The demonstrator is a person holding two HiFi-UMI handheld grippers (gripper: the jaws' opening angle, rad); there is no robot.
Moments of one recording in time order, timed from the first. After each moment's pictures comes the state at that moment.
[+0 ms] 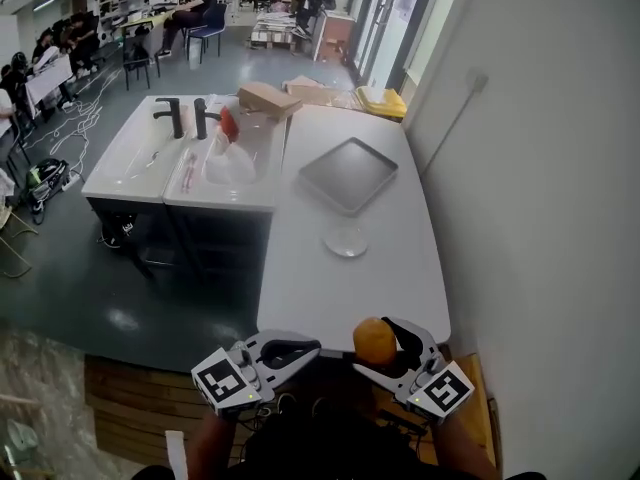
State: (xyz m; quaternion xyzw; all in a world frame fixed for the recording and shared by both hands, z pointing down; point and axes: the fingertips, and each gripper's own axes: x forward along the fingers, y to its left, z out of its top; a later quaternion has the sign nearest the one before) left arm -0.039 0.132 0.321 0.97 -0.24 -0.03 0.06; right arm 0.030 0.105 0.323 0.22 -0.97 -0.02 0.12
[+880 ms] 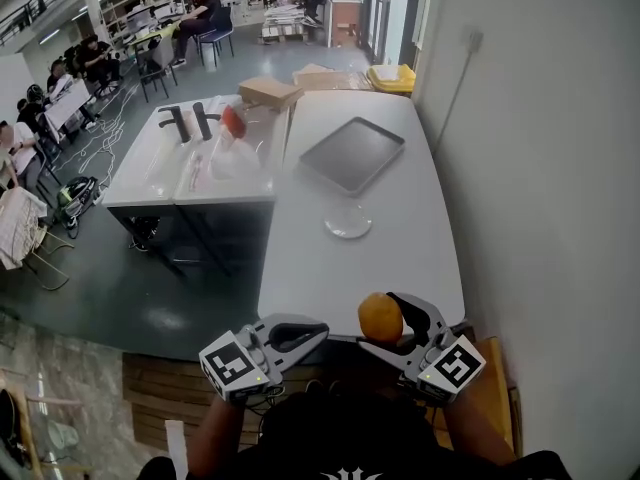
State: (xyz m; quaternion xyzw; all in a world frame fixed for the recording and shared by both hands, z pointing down) left arm 0.045 0.120 0.330 0.97 -0.25 0.04 0.06; right arm 0.103 0.087 0.319 0.19 -0.98 0.01 0.04
